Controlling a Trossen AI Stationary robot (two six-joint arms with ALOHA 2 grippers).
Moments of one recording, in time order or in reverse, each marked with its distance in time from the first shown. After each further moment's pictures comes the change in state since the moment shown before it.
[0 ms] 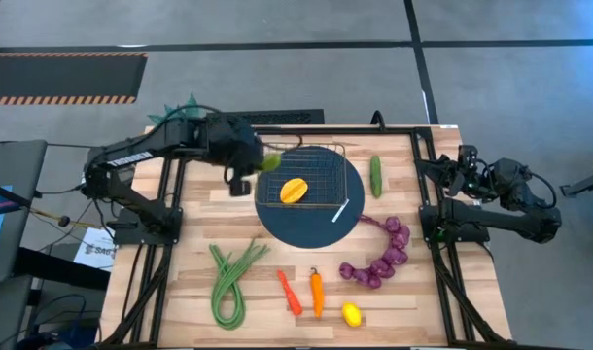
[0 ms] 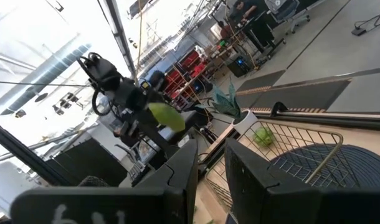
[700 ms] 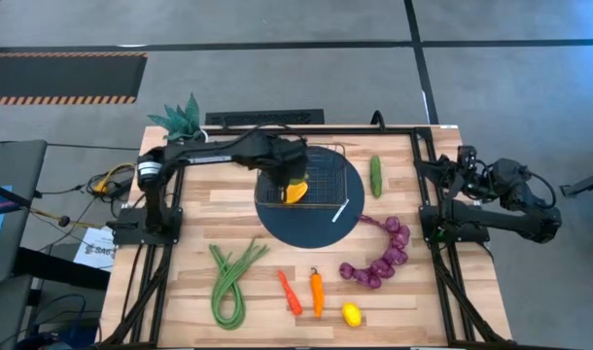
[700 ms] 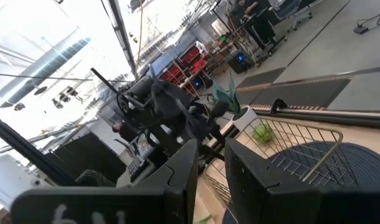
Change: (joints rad) left arm 0.052 0.438 -0.006 0.065 0.025 0.079; right arm 0.001 0.000 0.000 -0.015 -0.016 -0.015
